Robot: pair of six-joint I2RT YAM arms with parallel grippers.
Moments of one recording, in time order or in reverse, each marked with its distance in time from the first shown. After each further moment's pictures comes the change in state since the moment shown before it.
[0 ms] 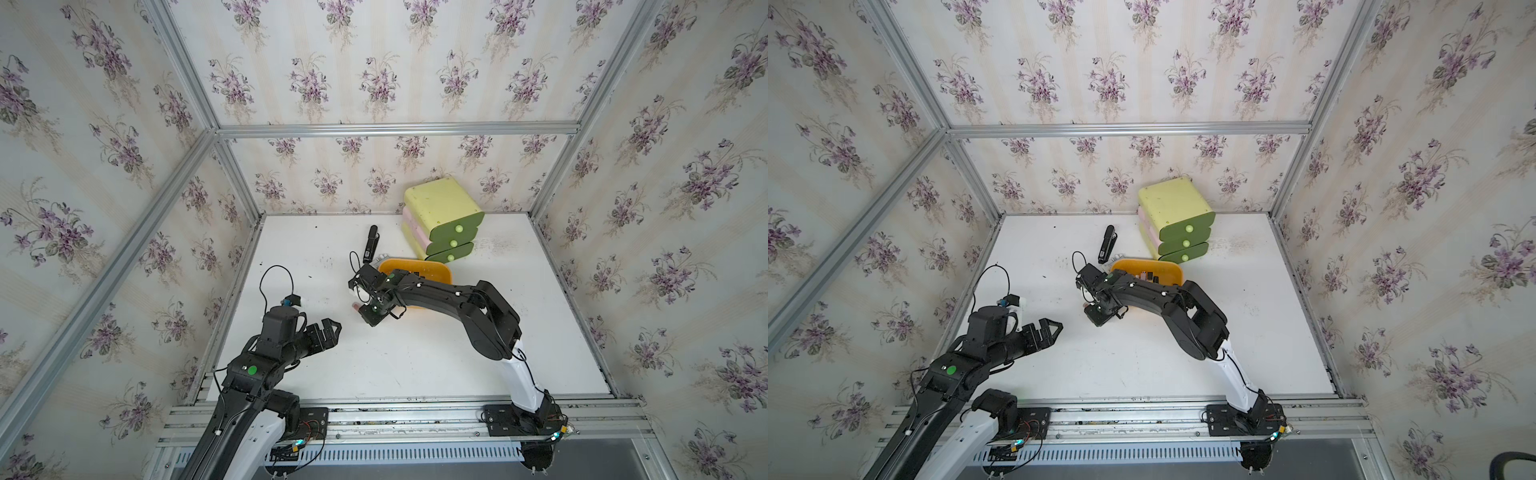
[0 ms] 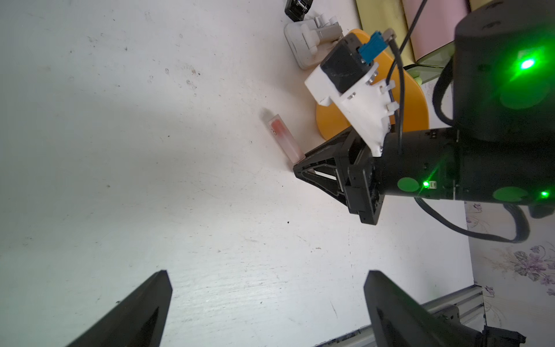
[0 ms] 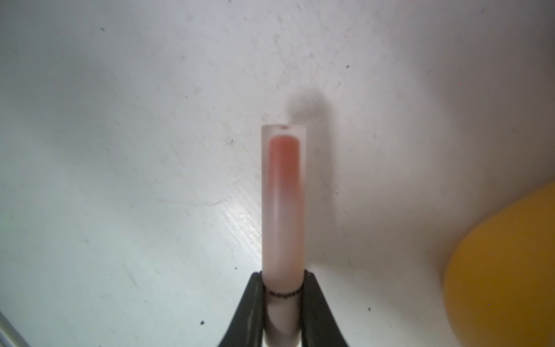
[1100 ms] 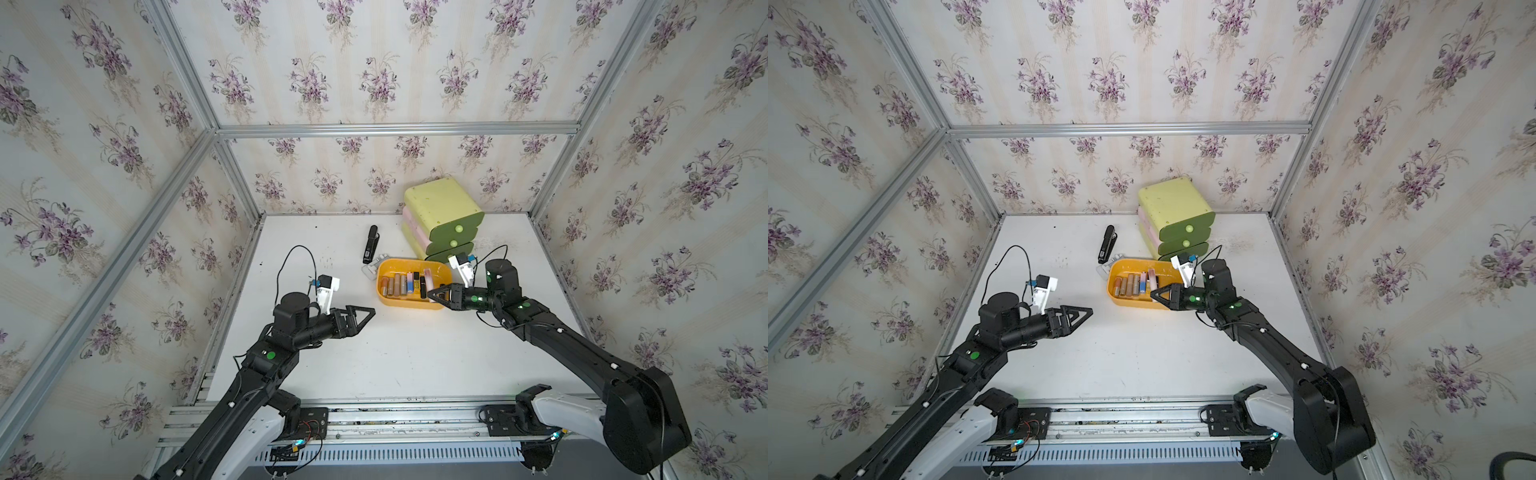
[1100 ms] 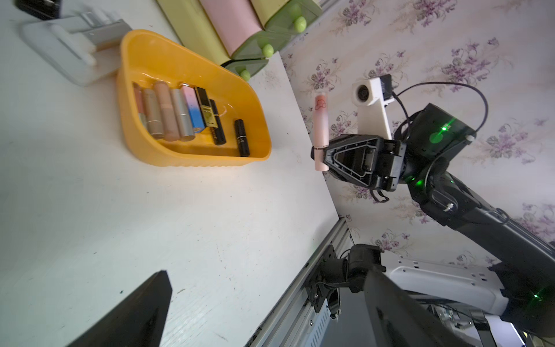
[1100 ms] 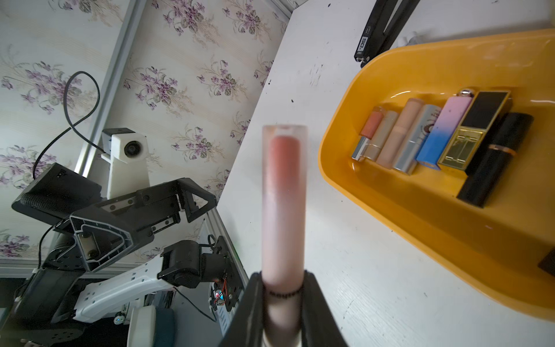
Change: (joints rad) left arm -0.179 0.201 -0.043 0.637 0.364 -0.117; right arm -0.593 -1.003 -1.015 0.698 -0.654 0.443
